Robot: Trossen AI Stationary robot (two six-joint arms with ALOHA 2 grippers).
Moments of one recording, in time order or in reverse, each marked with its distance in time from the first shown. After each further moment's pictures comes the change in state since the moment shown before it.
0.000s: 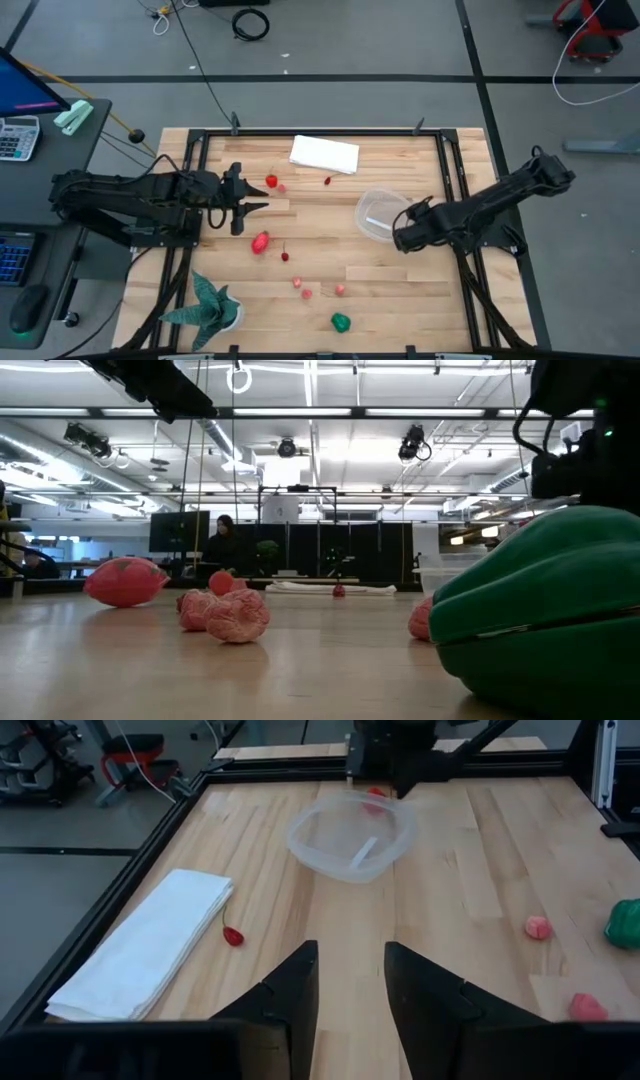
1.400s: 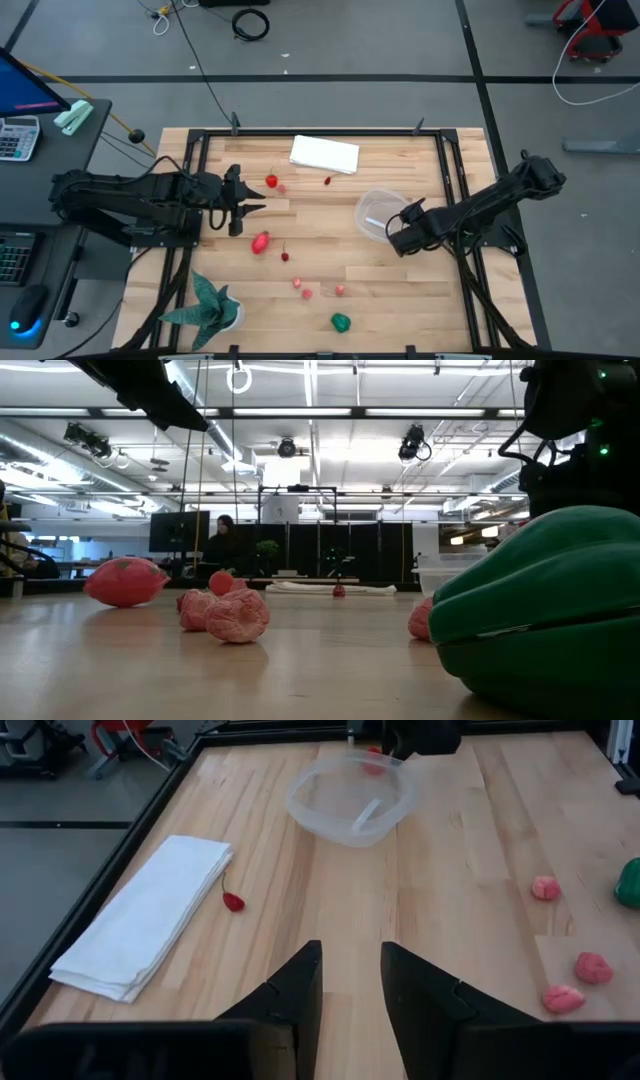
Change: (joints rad) left arm 0.000 0.000 0.000 -0.087 0.000 0.000; right arm 0.014 0.104 0.000 0.028 0.078 -0.166
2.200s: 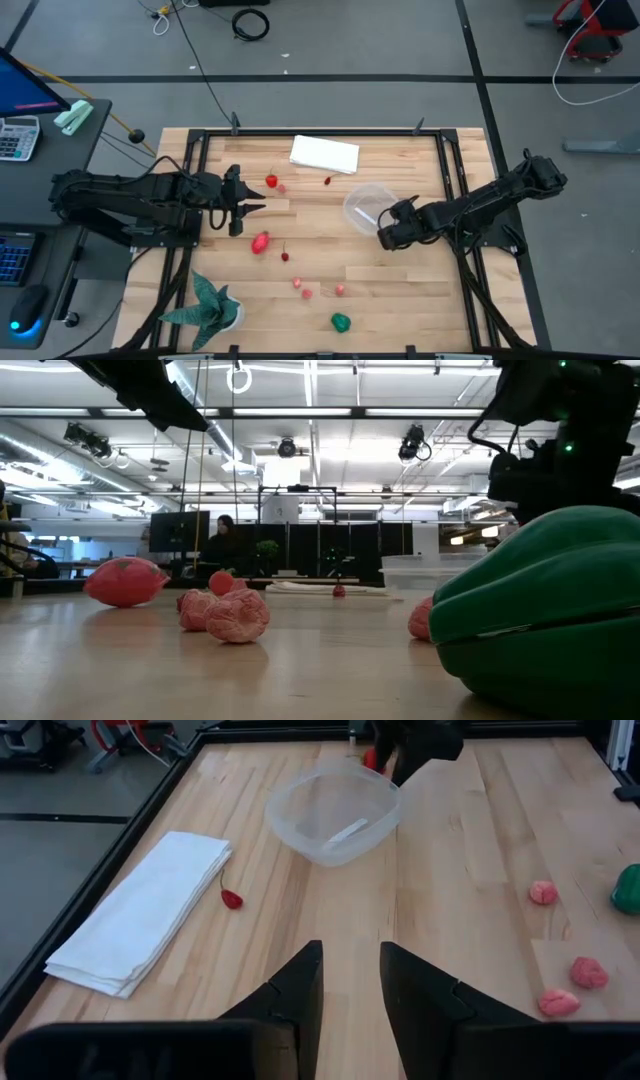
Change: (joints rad) left arm 0.000 0.000 0.000 -0.001 0.000 -0.024; right arm -0.060 -0.018 0.000 0.219 0.054 -0.038
